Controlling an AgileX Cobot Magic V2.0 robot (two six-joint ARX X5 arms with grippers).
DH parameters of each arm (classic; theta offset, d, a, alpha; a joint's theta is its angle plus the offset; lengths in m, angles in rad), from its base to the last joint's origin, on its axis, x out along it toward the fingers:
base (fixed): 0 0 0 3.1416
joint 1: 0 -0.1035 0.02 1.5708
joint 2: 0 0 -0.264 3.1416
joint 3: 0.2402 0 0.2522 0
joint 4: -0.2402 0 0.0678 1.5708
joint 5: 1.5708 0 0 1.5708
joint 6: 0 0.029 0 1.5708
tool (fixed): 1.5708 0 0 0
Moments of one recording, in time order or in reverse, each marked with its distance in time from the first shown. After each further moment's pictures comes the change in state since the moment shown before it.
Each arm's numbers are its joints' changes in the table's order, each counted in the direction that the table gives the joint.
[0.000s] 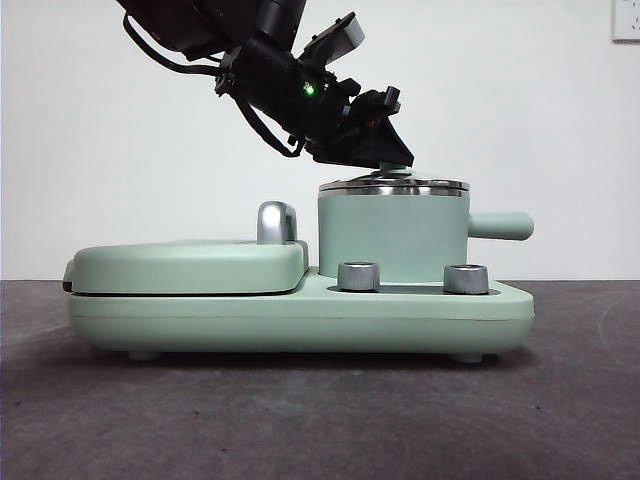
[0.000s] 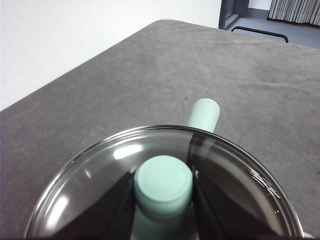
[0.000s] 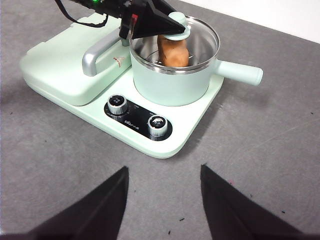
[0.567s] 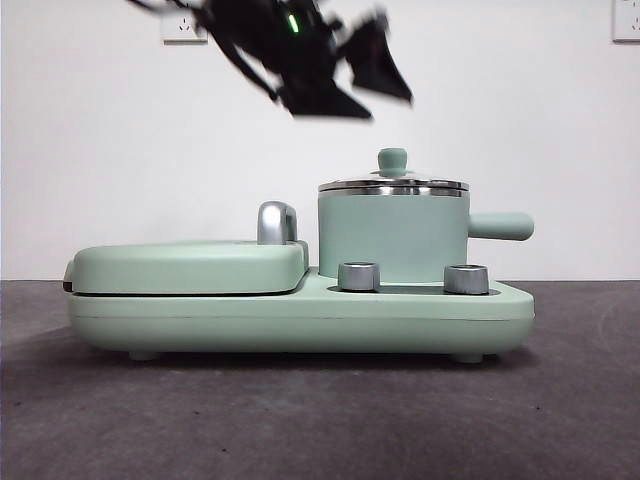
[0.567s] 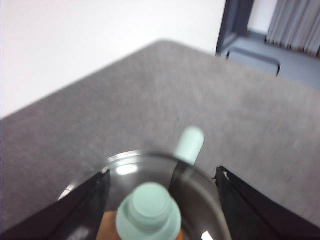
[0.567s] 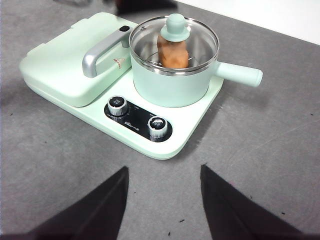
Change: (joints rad) left arm -0.013 -0.150 0.000 -0.100 0.001 -0.146; right arm 0.000 0.000 0.000 0.005 0.000 0.000
